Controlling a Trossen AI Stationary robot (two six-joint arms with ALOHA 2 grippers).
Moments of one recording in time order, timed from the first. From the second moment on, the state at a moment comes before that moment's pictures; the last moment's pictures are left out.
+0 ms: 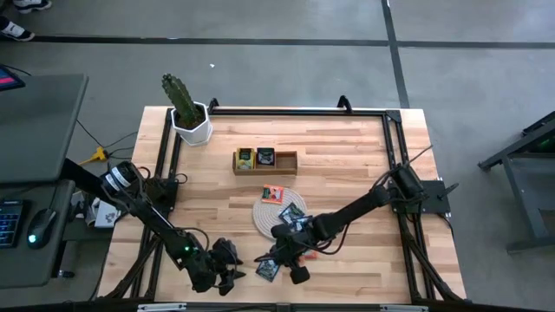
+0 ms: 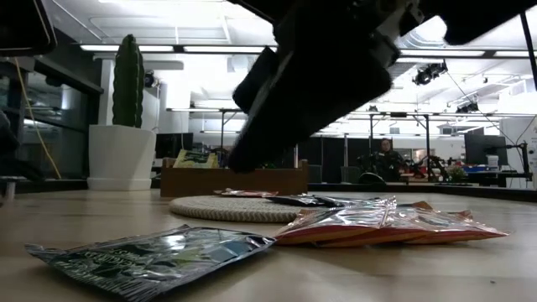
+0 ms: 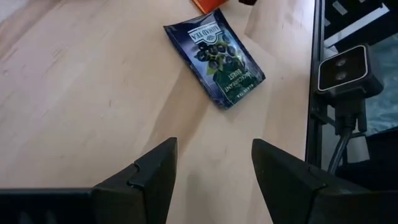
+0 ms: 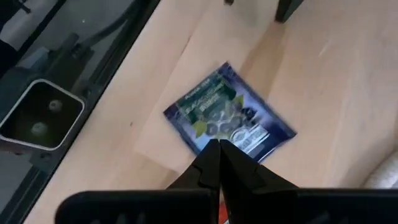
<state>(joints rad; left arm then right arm) -0.89 1.77 0.81 0.17 -0.53 -1.22 0.42 2.08 1.36 -0.07 -0.13 0.12</state>
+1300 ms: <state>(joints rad) -0.80 1.80 0.81 0.24 -0.38 -1.55 0.47 2.18 1.36 -0.01 -0.06 0.13</state>
